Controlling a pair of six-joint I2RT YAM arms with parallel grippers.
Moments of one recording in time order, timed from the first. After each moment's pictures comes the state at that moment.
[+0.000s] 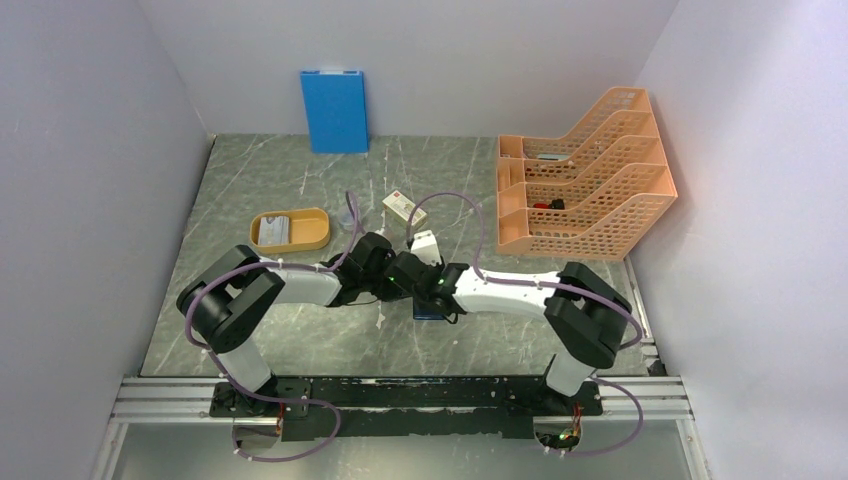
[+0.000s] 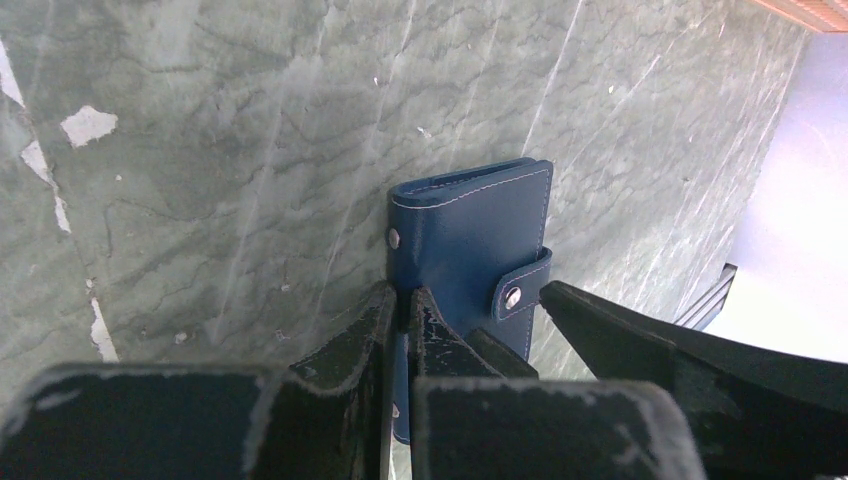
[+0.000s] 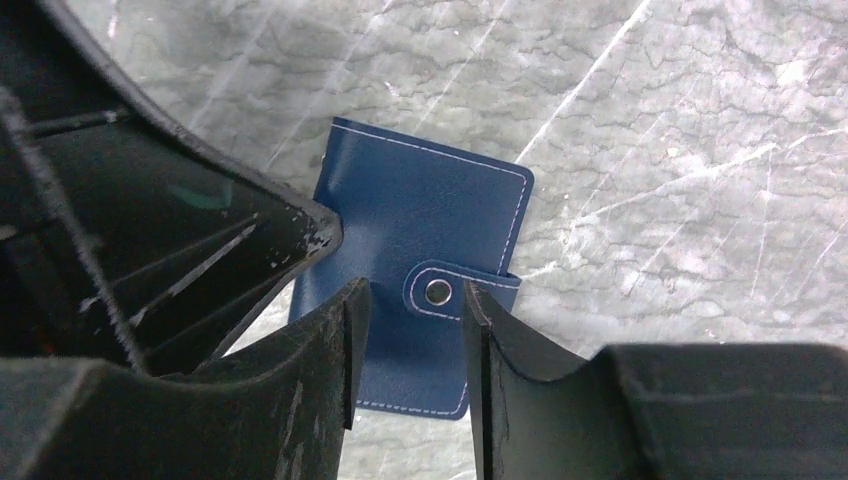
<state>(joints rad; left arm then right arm) -0.77 1.71 0.69 0.25 0.15 -1.00 1.04 1.64 0.96 -0.43 0.52 0.61</state>
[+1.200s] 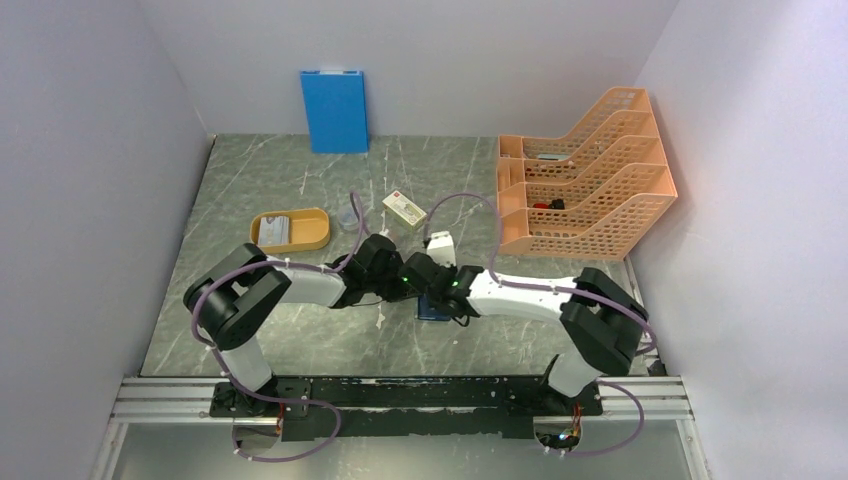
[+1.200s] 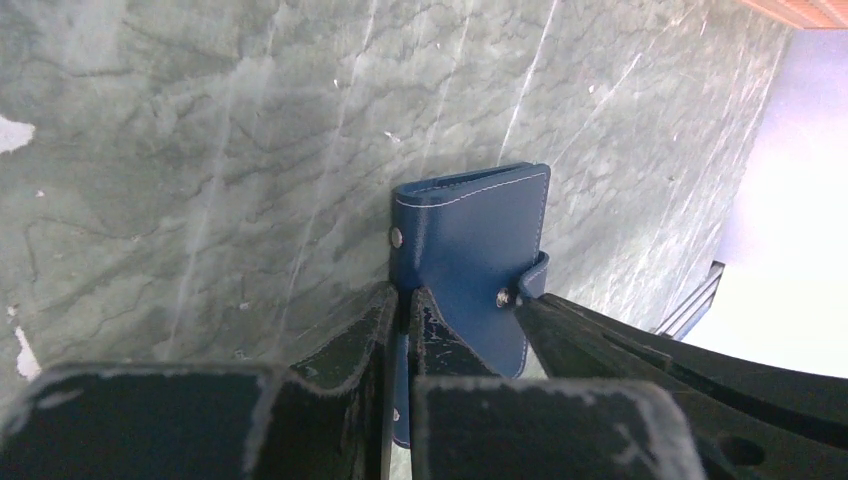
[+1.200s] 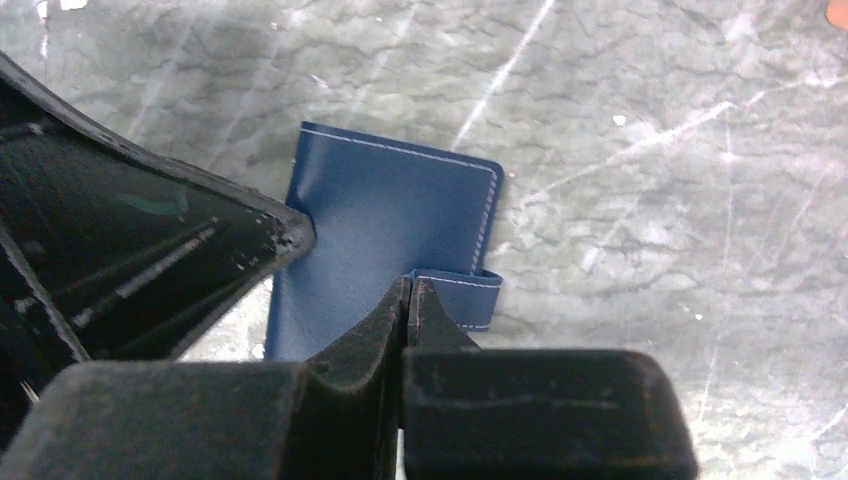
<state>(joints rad) -0.78 1.73 0.70 0.27 0.14 -1.02 1.02 1.60 0.89 -0.41 0.55 0.66</state>
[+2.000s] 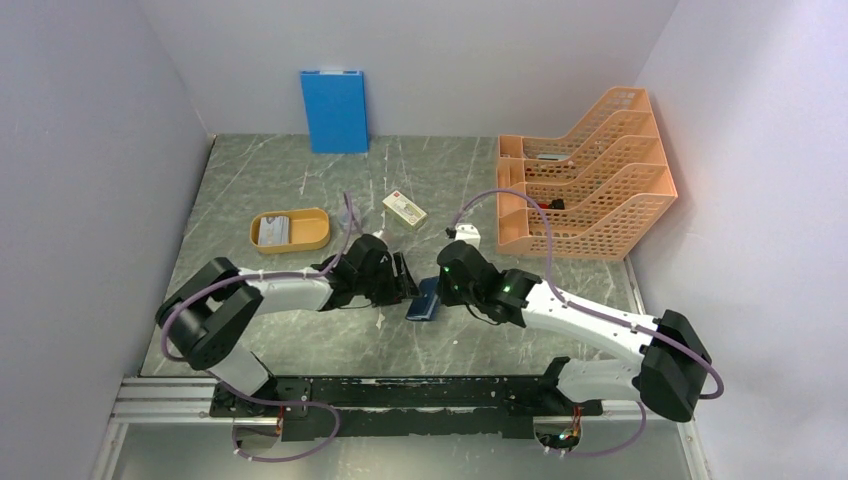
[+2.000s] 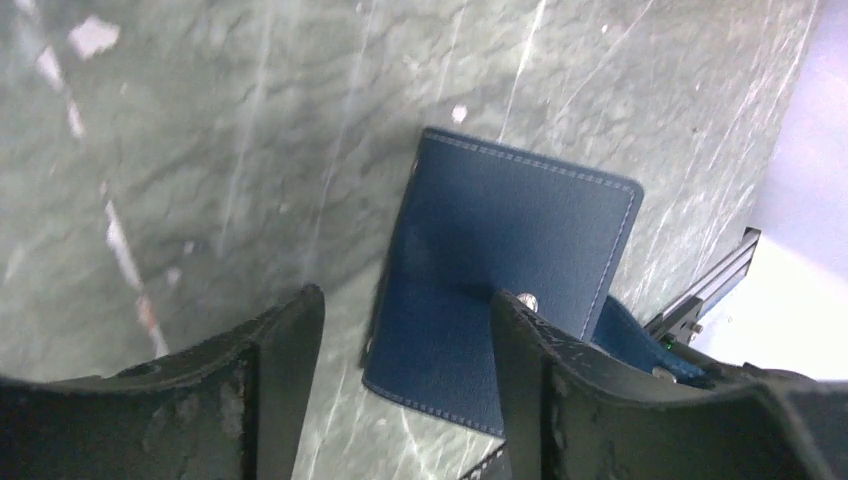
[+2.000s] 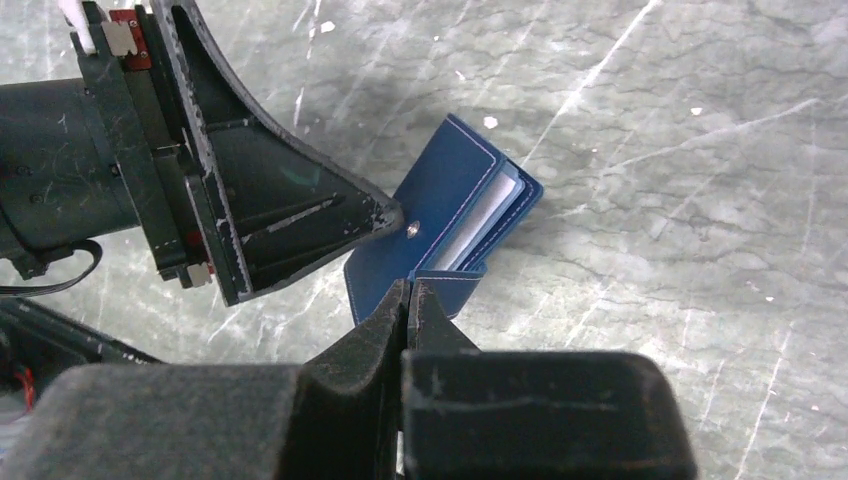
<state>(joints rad) -0.78 1.61 0.68 0.16 0.15 -0.96 0.94 1.21 0.78 -0.38 0.28 0.68</state>
